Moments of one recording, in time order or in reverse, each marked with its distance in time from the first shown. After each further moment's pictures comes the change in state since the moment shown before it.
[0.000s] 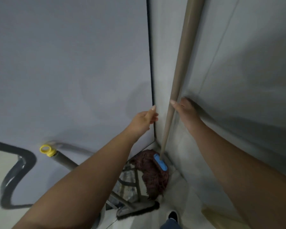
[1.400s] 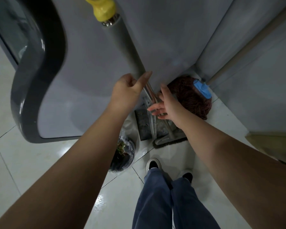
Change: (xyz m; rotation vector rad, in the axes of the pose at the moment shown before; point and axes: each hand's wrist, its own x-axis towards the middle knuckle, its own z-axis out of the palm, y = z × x) left_hand -0.046 -0.322 -0.208 -0.021 0.189 -0.111; right_hand -0.134 0.214 0.363 -0.032 -0.387 0.571
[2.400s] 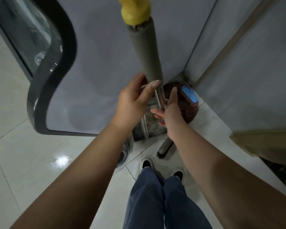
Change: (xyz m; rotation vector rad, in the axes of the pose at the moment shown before) left_hand -0.099 0.041 0.009 -0.191 -0.184 0.437; right_hand -0.097 -0.002 -0.002 0.463 0.195 0.081
